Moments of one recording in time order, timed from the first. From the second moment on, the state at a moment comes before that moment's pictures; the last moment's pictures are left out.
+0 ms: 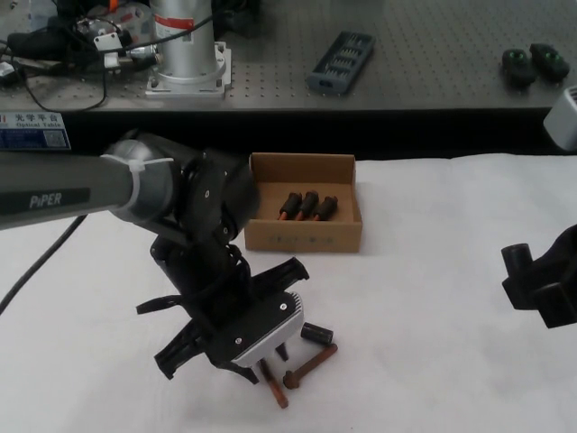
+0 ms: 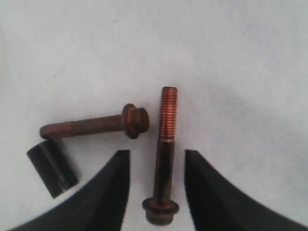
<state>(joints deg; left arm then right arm) -29.8 110.5 -73.7 42.7 25.6 120.8 35.4 57.0 -57.7 62.8 -8.1 0.4</state>
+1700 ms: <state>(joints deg) -30.3 99.6 -73.2 48.6 19.9 -28.2 35.4 57.0 -57.7 63.2 -8.1 6.8</state>
